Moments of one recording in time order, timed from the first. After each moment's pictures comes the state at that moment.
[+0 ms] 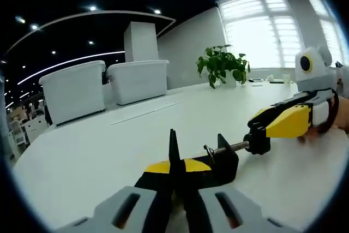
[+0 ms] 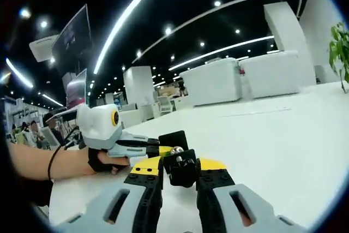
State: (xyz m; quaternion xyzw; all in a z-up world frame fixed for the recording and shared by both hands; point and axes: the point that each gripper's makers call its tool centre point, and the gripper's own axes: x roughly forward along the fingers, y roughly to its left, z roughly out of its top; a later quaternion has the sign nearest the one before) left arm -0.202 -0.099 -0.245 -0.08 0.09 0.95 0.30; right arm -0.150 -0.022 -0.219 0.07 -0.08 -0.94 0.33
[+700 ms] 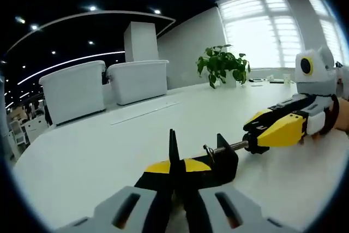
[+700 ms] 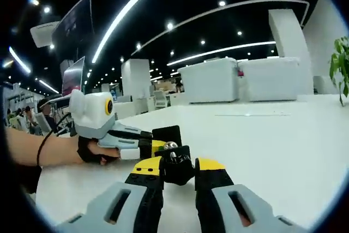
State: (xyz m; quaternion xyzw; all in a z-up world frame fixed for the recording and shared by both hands) left arm -0.196 -0.096 -0.248 -0.08 0.08 0.95 0.30; right arm -0.174 -0.020 -0.224 0.04 0.01 -0.95 0.32
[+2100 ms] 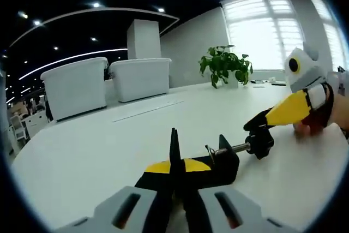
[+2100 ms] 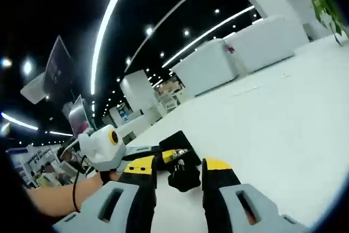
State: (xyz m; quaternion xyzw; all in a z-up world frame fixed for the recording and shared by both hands) left arm -0.198 -0.098 -0.248 -0.08 0.07 0.95 0.30; right arm -0.160 -0.026 -0.222 0.16 -0.20 -0.90 0.34
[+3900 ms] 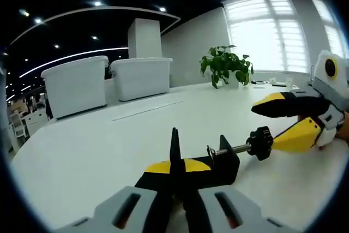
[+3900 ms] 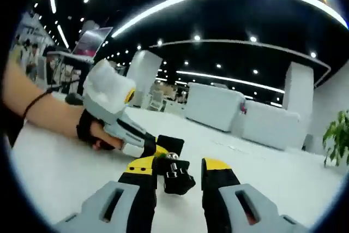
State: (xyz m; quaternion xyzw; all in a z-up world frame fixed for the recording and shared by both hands) left arm -0.199 -0.100 -0.249 -0.09 0.07 0.95 0.30; right arm -0.148 -0.025 -0.195 -0.02 0.06 -0.94 0.32
